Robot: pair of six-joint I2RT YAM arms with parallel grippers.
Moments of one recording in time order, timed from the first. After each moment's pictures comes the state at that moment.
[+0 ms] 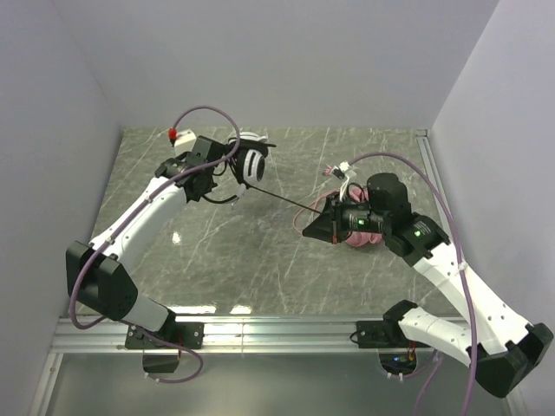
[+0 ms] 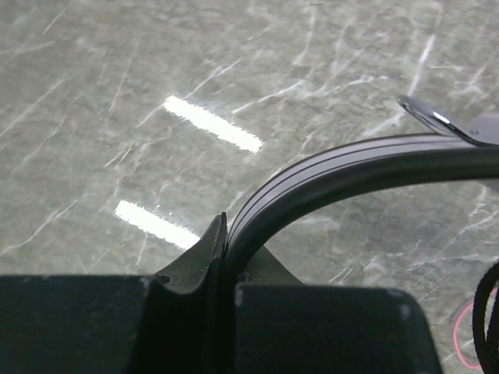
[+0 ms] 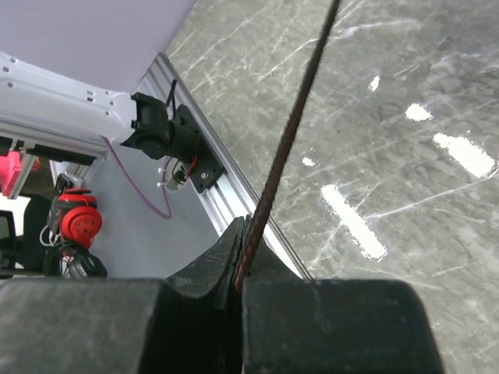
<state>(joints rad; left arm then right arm) -0.44 1.48 1.36 -0.83 -0.62 -0.73 0.57 0.96 1.02 -0.53 -0.62 0.43</state>
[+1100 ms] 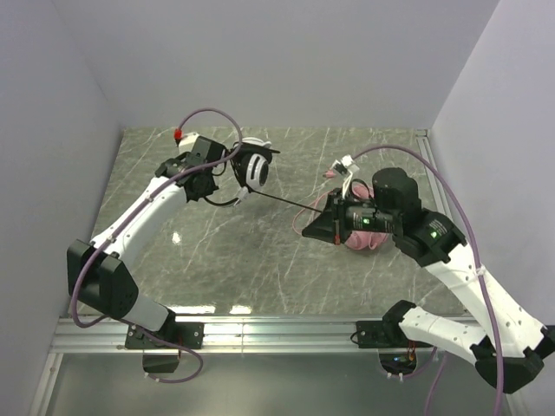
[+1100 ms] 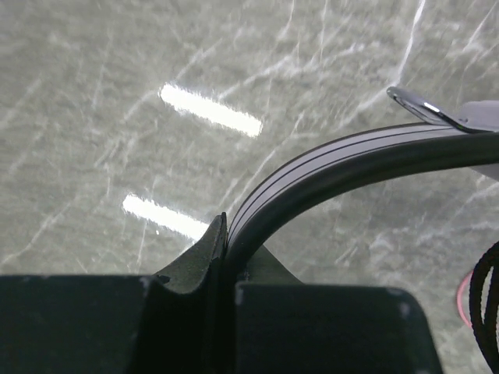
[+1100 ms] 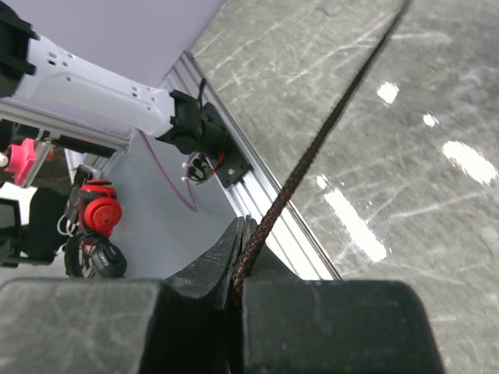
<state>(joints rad) -0.41 1.48 1.36 -0.85 -0.51 -0.67 0.66 0.93 1.18 -0.67 -0.56 0.46</state>
